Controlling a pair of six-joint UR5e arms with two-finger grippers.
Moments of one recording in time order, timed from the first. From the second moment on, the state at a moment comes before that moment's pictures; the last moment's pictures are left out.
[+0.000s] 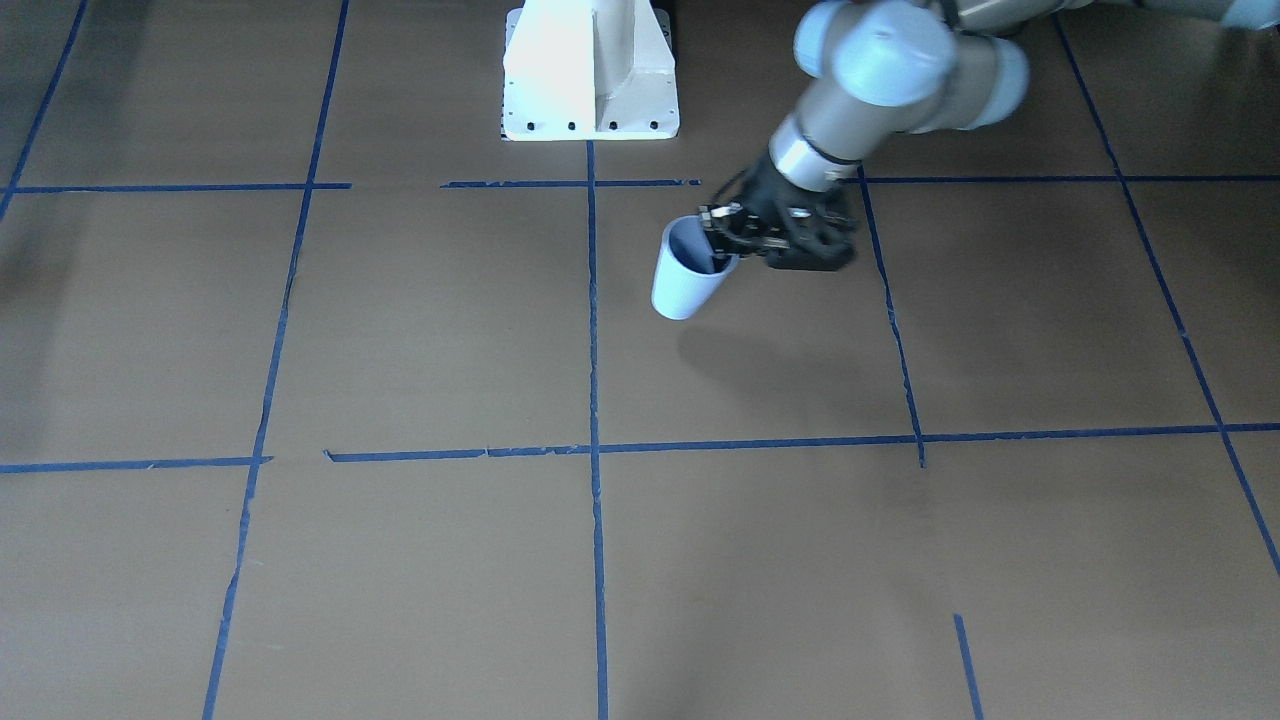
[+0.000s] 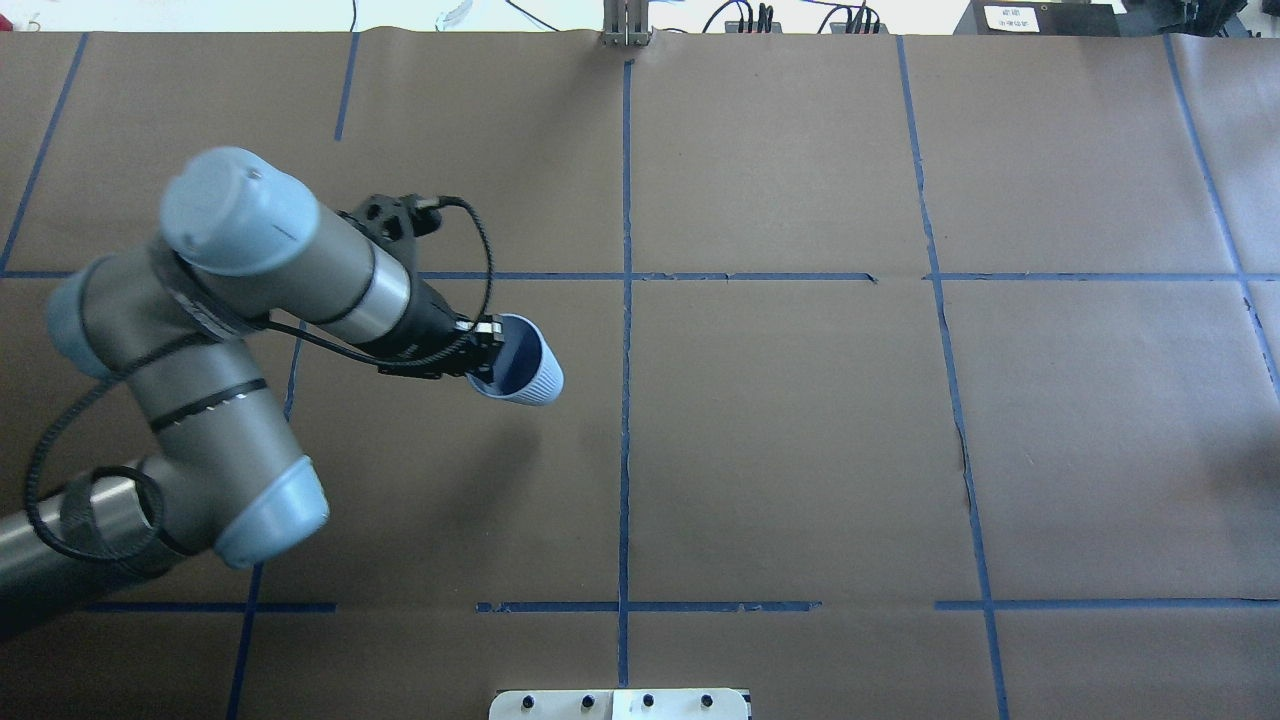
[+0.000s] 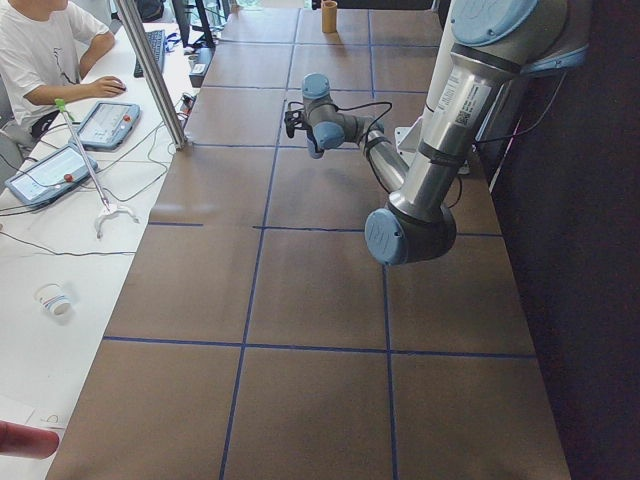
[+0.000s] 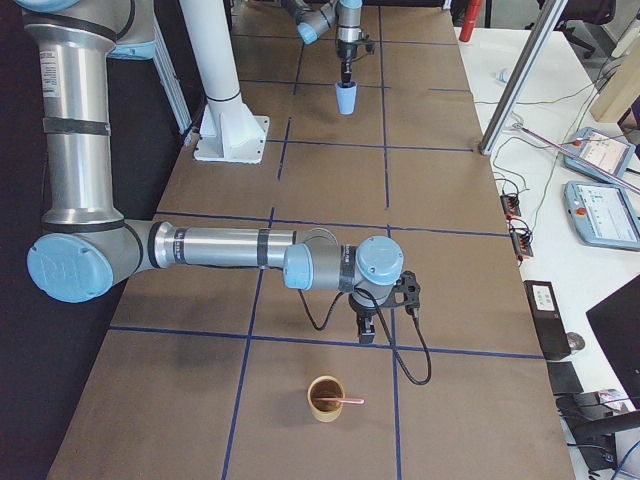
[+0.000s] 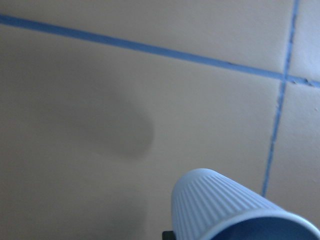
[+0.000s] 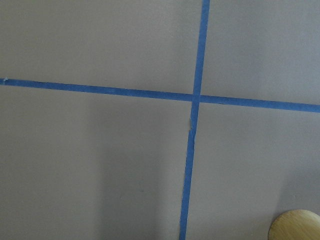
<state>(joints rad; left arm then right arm) -0.59 -2.11 -1.79 -1.80 -2.02 -1.38 1.55 -1.58 1.60 -1.57 2.43 -0.06</state>
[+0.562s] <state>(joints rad) -0.49 -2.28 -1.68 -1.67 -1.88 -1.40 1.54 -1.58 1.60 -1.57 2.43 -0.06</state>
